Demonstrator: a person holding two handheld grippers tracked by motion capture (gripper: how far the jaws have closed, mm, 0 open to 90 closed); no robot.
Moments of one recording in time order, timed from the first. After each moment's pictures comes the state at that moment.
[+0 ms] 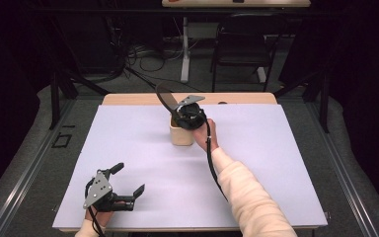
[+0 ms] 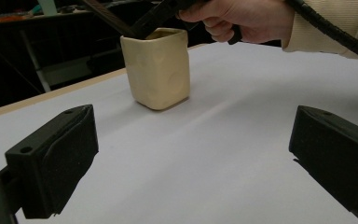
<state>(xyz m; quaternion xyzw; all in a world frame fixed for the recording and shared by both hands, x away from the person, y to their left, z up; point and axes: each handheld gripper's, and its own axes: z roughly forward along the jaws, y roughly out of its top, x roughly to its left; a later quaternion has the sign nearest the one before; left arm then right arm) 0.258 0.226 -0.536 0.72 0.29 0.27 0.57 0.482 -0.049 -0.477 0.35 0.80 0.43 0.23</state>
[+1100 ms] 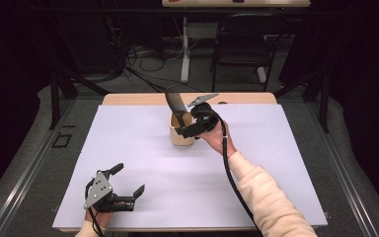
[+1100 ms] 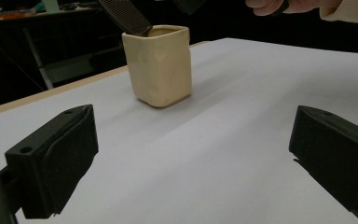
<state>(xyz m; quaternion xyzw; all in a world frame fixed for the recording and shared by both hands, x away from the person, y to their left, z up) 0.256 0.225 -0.536 0.73 0.29 0.27 0.56 0.454 -0.086 -0.449 0.32 0.84 0.43 0.12</state>
